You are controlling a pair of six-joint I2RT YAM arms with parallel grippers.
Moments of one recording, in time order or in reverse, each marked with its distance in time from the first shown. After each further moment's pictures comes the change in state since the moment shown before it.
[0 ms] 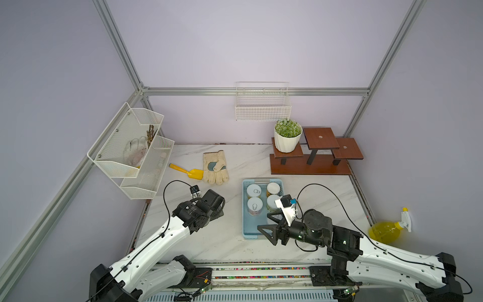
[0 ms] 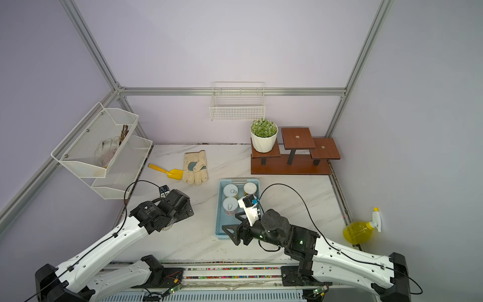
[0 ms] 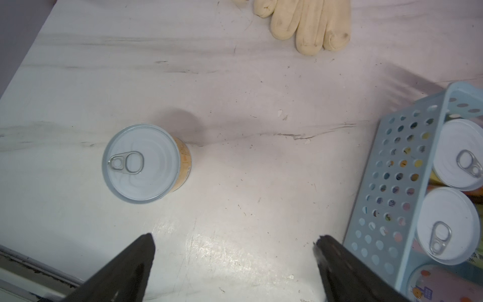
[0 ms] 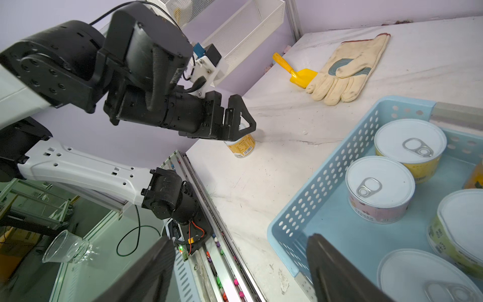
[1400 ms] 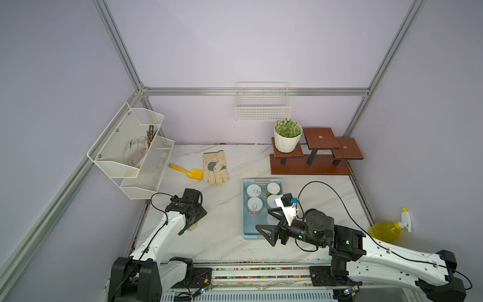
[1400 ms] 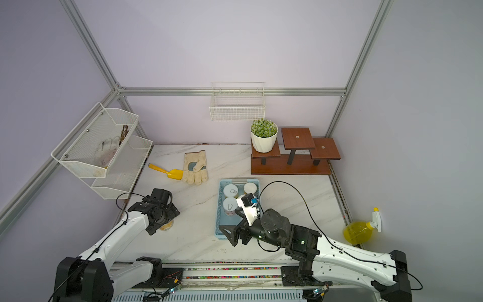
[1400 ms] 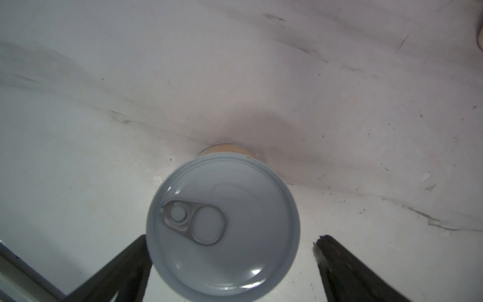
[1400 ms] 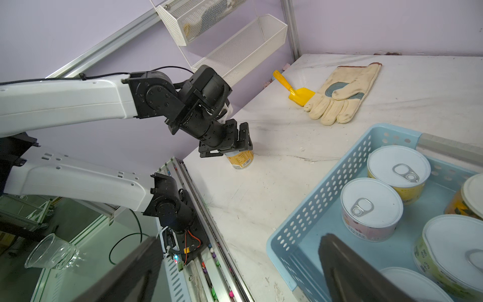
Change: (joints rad) left arm 0.482 0.138 -0.201 0.234 0.187 0.135; right arm 0.034 0.019 0.054 -0.011 0.061 -0.047
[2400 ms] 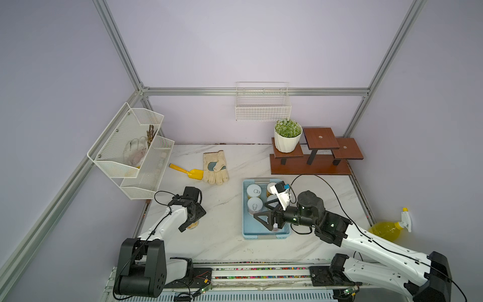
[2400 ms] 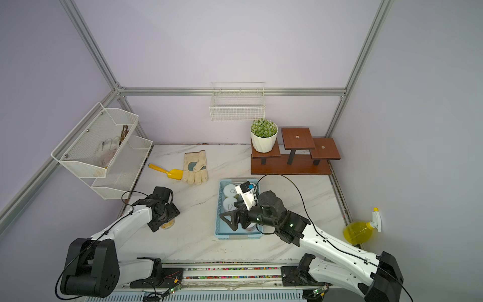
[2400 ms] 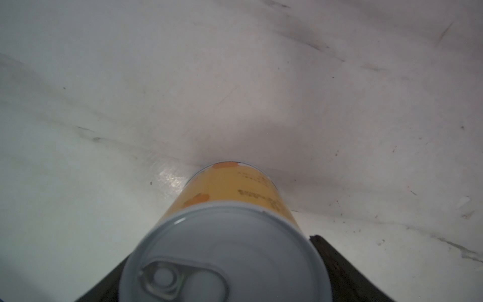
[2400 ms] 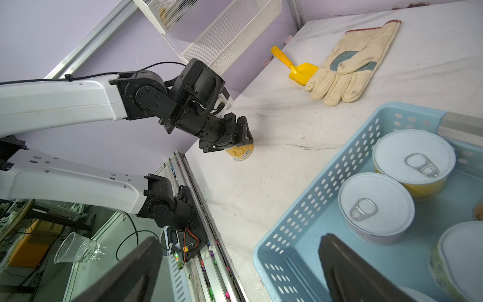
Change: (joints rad) left arm 0.045 0.128 0.007 0.086 0.028 0.052; right arm -0.330 0.154 -0.002 0.088 -0.414 0.005
